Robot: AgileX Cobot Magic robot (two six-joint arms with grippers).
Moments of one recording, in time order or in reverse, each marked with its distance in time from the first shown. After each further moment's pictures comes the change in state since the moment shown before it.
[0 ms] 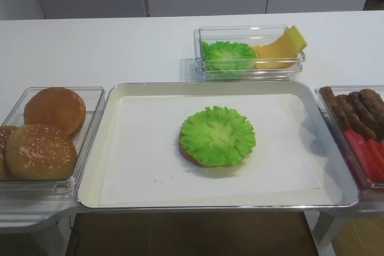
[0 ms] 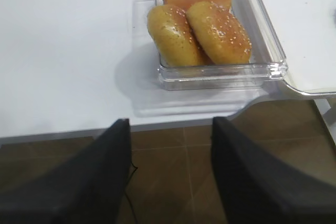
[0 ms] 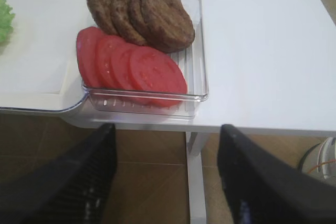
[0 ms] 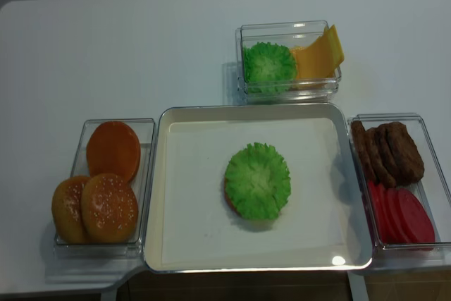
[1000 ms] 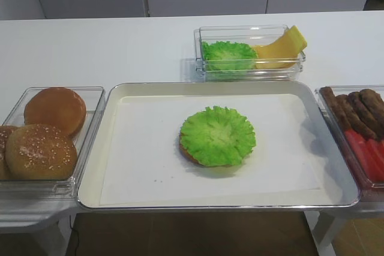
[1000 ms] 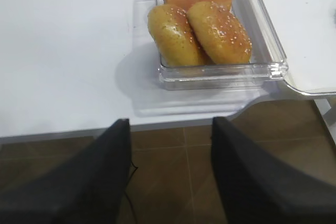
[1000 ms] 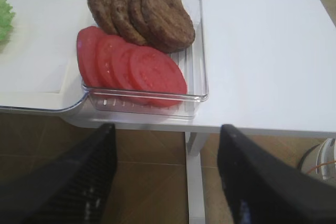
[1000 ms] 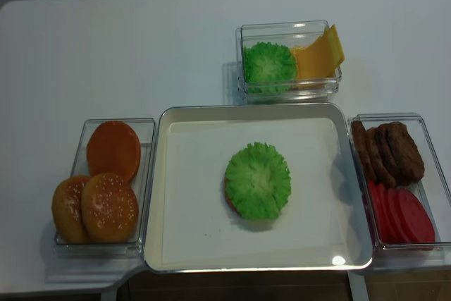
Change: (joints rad) left arm 0.002 0.000 0.000 0.000 0.000 0.000; right arm 0.000 0.000 0.000 0.000 0.000 -0.006
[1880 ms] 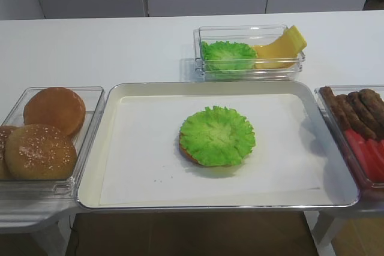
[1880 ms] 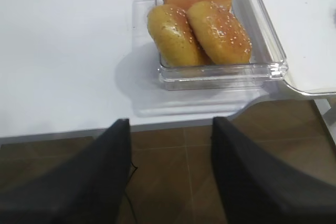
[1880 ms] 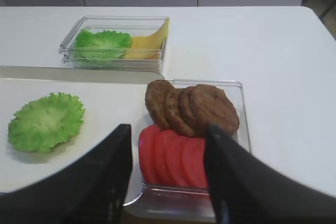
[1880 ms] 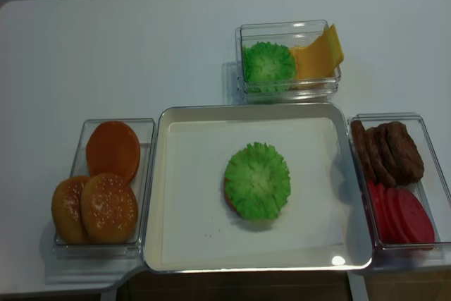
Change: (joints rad) left arm 0.000 0.000 0.000 0.000 0.000 0.000; right arm 0.000 0.160 -0.113 0.164 -0.246 -0.002
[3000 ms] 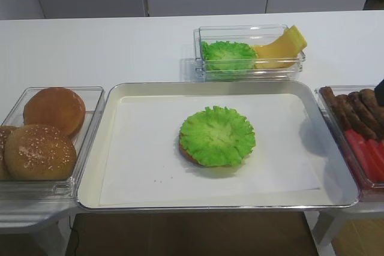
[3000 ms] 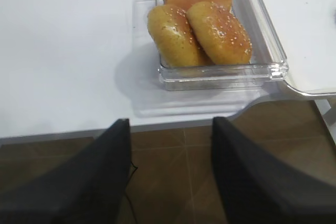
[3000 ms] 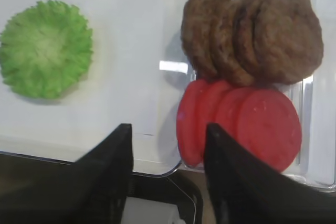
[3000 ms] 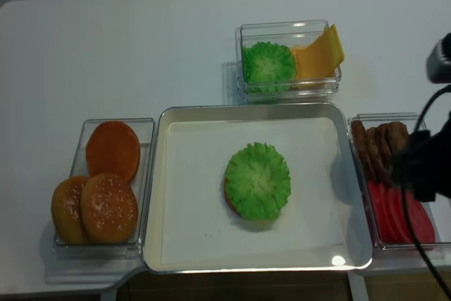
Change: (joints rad) left arm 0.000 0.000 0.000 0.000 0.000 0.000; right arm 0.186 0.845 -0.300 -0.020 0.111 0.155
